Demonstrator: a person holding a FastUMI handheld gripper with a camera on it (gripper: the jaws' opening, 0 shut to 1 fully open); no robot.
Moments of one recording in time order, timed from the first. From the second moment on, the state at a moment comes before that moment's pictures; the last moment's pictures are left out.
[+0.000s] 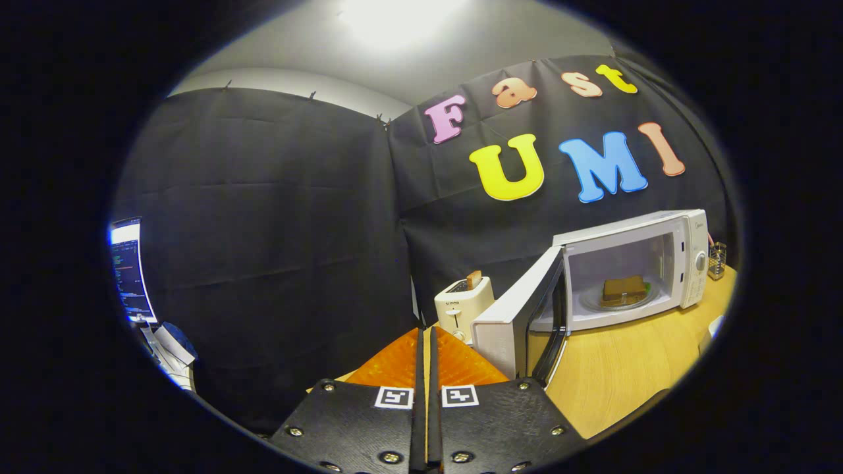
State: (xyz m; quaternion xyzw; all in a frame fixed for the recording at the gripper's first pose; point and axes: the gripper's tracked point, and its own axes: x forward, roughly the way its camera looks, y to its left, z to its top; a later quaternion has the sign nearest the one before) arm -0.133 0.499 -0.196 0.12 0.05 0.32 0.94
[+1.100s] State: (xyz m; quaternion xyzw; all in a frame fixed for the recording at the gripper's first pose) arm -0.117 0.398 -0.201 0.14 0.03 0.23 0.96
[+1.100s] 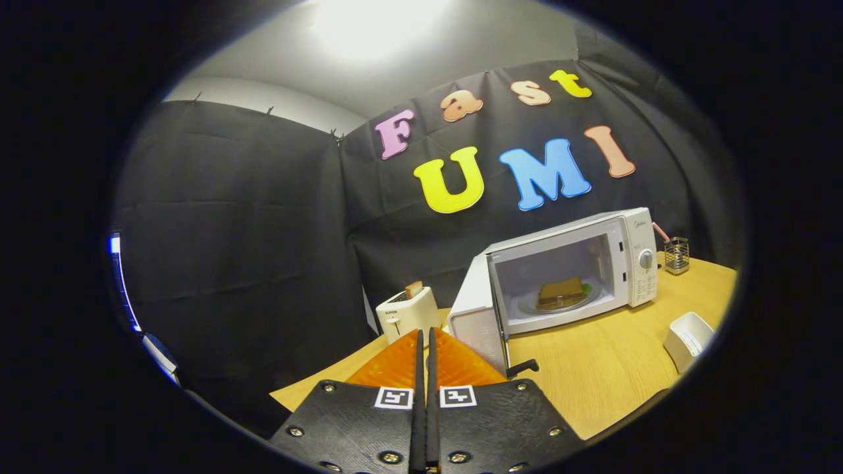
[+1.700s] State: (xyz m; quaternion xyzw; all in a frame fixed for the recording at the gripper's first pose) arm -0.089 0.309 -0.206 0.13 0.02 0.13 0.98
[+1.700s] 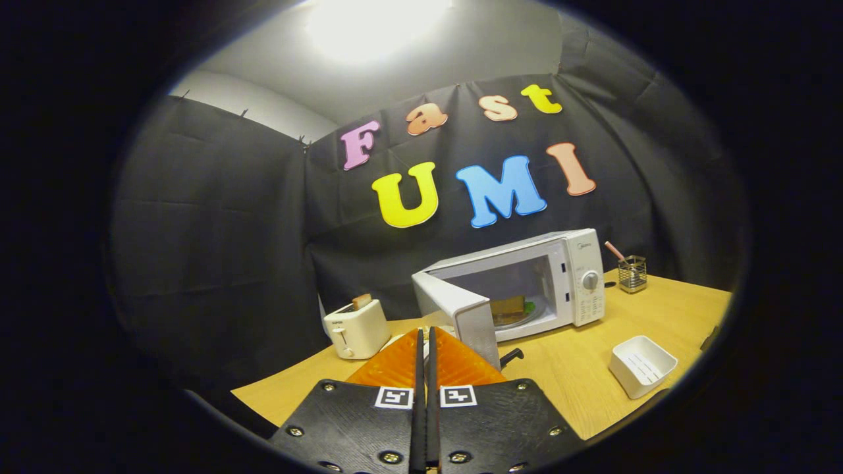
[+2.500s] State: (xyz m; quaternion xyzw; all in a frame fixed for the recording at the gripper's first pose) arm 0.014 0.183 -0.213 0.07 0.02 0.01 1.00
